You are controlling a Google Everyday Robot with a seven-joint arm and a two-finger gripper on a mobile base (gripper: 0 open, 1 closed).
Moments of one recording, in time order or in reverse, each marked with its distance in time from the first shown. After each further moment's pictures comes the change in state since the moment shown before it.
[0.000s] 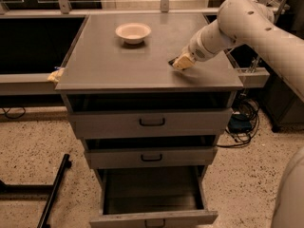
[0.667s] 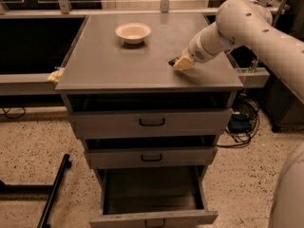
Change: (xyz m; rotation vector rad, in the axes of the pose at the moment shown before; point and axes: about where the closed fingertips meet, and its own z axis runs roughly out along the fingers) arm 0.006 0.000 0.005 0.001 0.019 0.001
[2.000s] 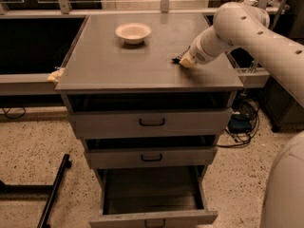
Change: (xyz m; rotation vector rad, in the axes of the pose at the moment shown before) arm 0.015 -0.011 0.010 0.035 0.054 -0.005
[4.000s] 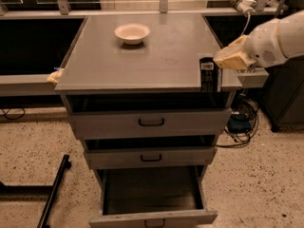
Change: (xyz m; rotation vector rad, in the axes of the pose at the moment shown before) arm 0.024 0.054 -0.188 -0.121 -0.255 -0.031
